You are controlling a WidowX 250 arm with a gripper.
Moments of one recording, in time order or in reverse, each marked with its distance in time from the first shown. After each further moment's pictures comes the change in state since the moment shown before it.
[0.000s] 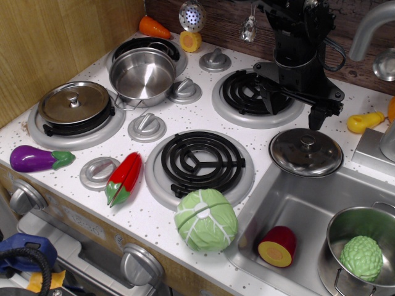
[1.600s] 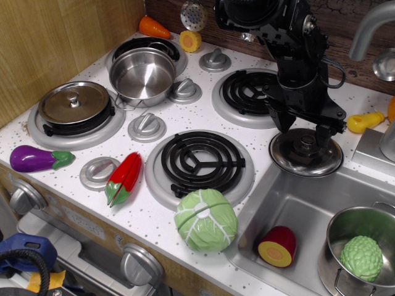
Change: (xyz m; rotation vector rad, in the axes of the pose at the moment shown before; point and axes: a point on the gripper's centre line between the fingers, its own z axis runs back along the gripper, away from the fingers) arm -0.002 -0.009 -0.037 -0.098 0.015 -0.029
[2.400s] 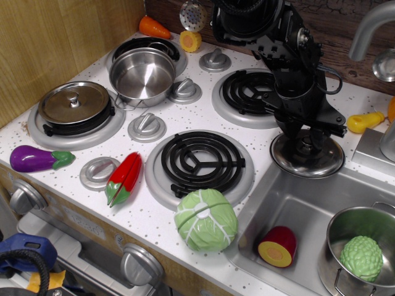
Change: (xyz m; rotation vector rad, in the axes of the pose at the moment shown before) arm -0.003 0.000 -0.009 -0.012 -0.042 0.036
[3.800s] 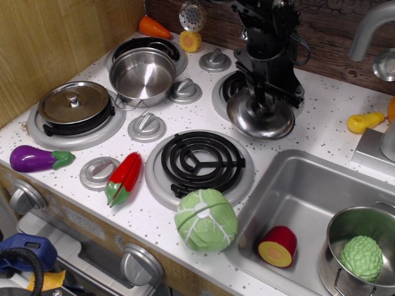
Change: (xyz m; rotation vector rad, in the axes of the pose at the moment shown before) arm 0.022 0.056 0.033 0.186 -0.006 -0.221
